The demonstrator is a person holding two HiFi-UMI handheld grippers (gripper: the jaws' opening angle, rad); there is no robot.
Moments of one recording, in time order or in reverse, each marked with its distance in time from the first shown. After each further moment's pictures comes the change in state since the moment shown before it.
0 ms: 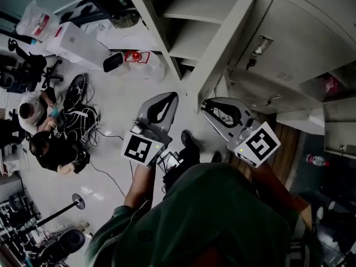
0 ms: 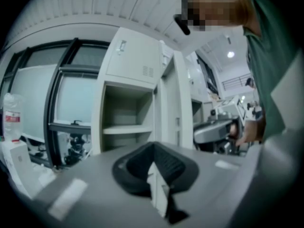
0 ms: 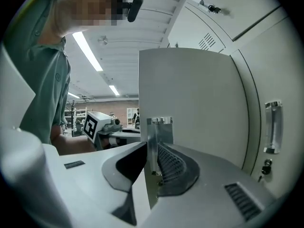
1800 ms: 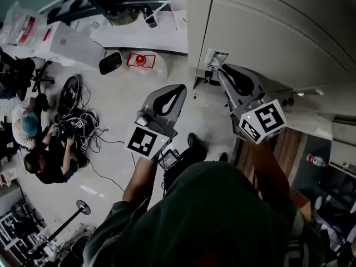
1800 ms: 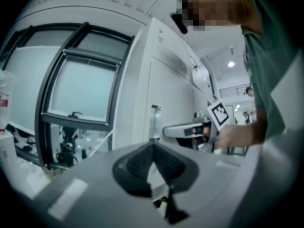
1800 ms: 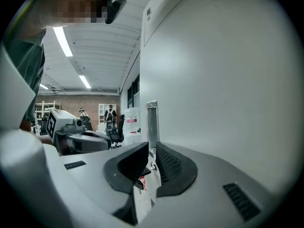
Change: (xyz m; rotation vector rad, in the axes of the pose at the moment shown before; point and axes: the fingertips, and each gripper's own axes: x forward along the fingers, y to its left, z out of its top) left arm 0.047 0.187 -0.030 -0.077 -0.003 -0.098; right arm 0.184 -0.167 0.008 0.024 0.025 -0.316
